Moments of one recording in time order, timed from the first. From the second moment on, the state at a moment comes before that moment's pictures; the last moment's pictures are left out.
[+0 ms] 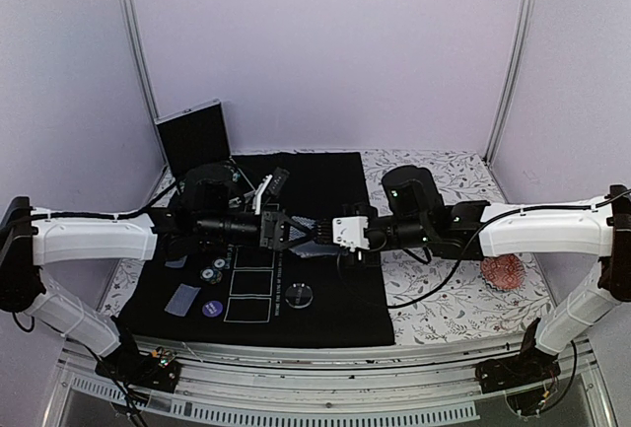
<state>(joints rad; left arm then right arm) -0.82 1.39 0.80 0.23 0.52 -0.68 1.00 1.51 1.01 0.04 -0.22 -0.79</state>
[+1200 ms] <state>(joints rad) -0.84 1.41 0.80 0.35 0.58 -0.69 0.99 1.53 1.03 0.00 -0.22 -0.77</state>
